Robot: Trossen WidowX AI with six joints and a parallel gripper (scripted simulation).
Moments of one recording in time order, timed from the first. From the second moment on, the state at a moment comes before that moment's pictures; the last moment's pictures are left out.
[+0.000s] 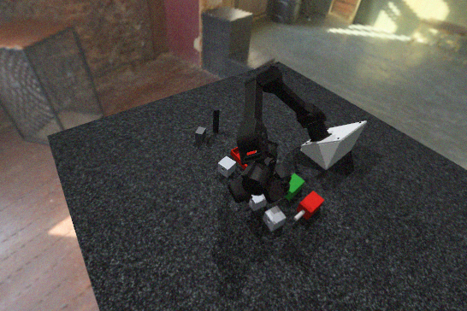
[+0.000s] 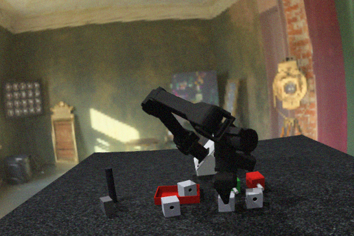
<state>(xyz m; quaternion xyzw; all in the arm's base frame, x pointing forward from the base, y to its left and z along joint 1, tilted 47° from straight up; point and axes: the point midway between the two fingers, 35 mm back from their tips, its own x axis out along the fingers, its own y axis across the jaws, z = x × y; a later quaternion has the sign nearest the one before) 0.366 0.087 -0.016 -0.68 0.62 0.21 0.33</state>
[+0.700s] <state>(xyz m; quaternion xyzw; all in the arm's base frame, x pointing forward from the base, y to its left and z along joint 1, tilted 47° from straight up) 0.367 0.068 -0.032 -0.68 0.62 0.21 0.33</state>
